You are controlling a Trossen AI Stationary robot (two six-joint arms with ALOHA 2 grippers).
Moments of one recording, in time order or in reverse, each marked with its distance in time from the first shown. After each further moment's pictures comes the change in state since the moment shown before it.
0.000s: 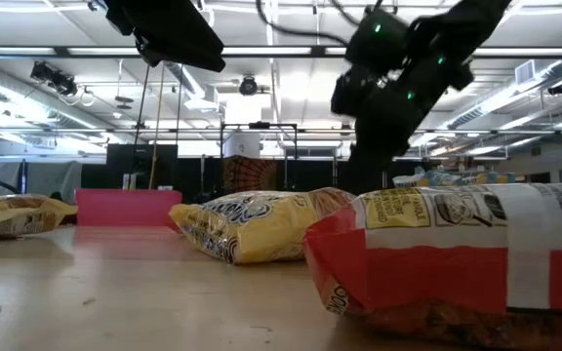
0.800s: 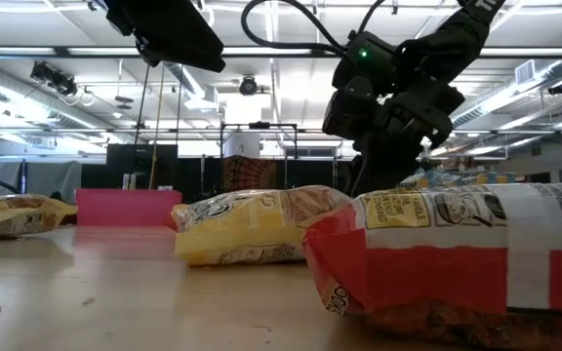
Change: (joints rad) left arm 0.000 0.000 0.000 -0.001 0.001 0.002; right arm 0.018 0.154 0.012 0.030 -0.235 -0.133
